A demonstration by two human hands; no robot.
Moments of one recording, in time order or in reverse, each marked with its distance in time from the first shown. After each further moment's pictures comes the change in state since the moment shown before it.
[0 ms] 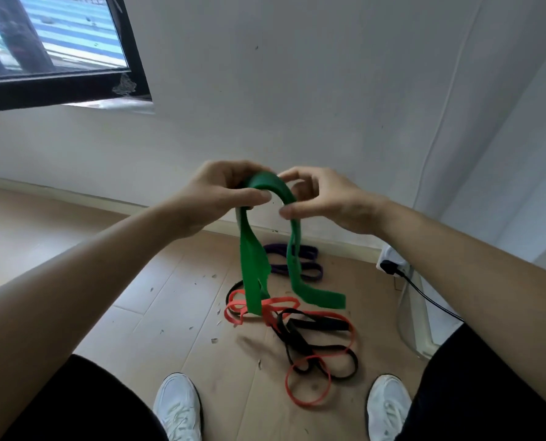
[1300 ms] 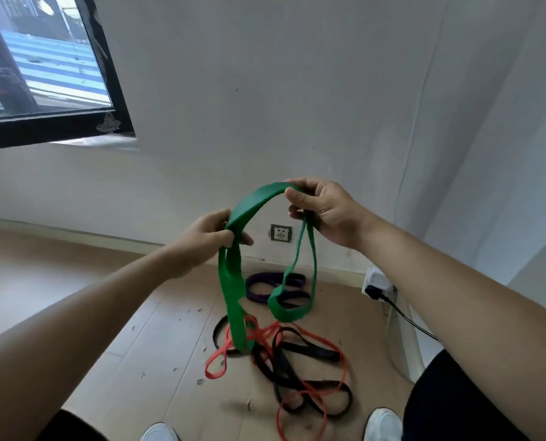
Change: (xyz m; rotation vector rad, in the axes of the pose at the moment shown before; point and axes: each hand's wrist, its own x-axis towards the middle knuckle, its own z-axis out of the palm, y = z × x) left_hand 0.031 -0.041 0.001 0.076 0.002 -0.172; right_hand 0.020 0.005 -0.033 0.385 0.276 -0.071
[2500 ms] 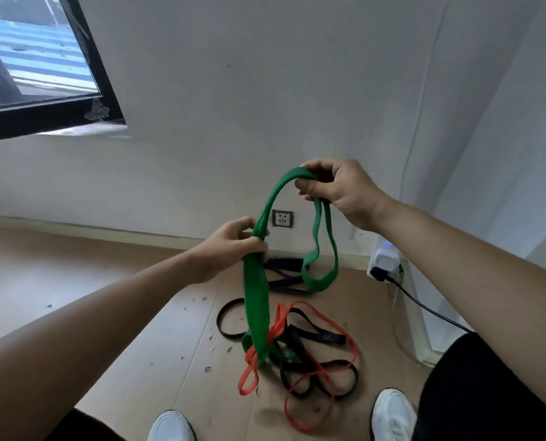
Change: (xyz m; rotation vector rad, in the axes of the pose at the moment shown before) left_hand 0.014 -0.022 0.036 -0.128 -0.174 -0.094; right_hand -0.006 0.004 -0.019 -0.335 0.128 -0.139
